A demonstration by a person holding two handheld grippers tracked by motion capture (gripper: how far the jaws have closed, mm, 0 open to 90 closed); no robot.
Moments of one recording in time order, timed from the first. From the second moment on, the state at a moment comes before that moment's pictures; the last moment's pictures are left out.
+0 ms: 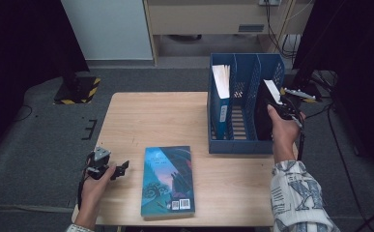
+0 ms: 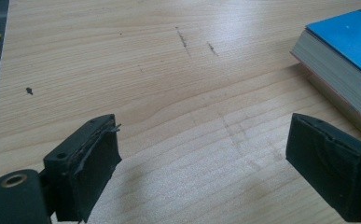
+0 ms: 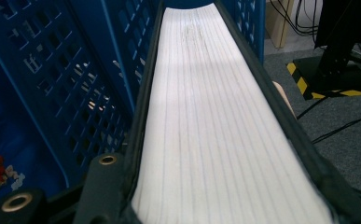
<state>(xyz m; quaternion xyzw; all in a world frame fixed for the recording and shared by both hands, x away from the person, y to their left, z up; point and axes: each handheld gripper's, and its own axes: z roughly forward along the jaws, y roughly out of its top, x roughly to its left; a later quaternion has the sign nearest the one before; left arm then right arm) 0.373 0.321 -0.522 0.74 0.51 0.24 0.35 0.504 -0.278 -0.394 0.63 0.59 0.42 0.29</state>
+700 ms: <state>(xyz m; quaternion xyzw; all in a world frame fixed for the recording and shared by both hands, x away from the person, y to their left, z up) 0.372 0.321 -0.521 0.74 0.51 0.24 0.36 0.492 -0.274 -0.399 0.62 0.58 0.43 0.29</state>
